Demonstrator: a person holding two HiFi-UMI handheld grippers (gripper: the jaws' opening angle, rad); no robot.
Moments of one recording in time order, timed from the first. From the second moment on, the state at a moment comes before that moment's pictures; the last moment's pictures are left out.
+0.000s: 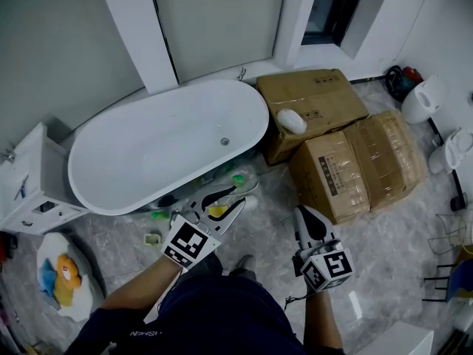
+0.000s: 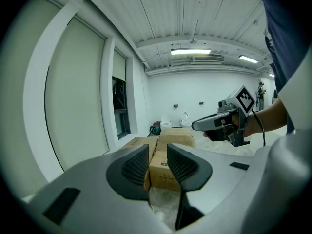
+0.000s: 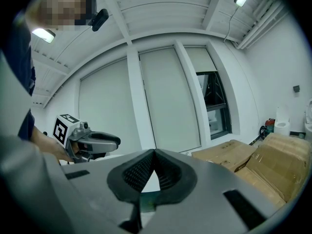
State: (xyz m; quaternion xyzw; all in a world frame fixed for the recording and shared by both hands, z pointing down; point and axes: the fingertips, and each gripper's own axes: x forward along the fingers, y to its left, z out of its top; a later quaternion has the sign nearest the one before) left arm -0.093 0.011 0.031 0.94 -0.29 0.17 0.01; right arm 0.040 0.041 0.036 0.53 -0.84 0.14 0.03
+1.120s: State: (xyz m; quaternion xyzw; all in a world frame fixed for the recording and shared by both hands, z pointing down) left arm -0.079 0.008 0.015 0.94 -0.30 0.14 0.01; right arm 0.038 0.035 0.023 0.50 -0.85 0.13 0.02
